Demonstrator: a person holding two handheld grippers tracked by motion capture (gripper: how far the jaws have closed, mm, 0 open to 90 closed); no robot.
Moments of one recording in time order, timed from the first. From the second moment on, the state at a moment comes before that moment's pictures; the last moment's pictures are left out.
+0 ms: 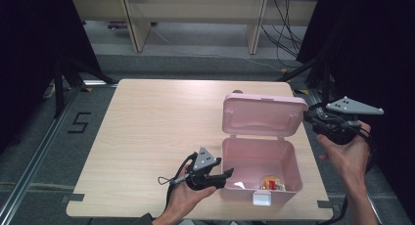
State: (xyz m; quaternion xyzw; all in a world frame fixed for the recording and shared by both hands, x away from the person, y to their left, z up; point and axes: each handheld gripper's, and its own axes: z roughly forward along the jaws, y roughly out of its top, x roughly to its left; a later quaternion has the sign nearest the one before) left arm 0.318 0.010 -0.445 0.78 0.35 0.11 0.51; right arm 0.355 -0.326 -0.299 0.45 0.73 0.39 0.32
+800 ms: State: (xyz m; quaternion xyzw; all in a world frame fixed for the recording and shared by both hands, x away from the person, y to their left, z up) left arm 0.316 0.010 -0.444 0.77 0.36 0.11 0.52; right arm 0.310 -0.336 -0.312 0.44 0.72 0.42 0.32
